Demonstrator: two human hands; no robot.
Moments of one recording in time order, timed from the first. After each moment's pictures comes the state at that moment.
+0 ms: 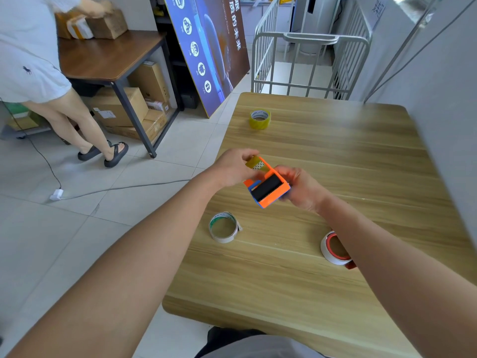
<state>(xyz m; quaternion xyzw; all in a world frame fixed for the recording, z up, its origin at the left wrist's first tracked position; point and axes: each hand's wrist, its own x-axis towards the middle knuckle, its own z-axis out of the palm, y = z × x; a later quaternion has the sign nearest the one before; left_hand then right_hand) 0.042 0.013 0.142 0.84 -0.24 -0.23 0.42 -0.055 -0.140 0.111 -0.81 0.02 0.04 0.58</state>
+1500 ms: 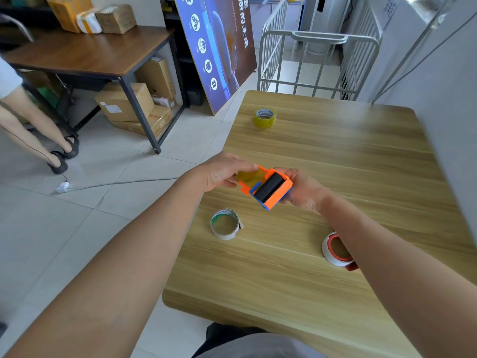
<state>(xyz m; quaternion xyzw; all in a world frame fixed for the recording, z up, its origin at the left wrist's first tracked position) 0.046 0.040 0.143 0.77 -0.15 -0.38 0.49 -0.054 -0.137 0.114 -0.80 0.01 0.10 0.58</state>
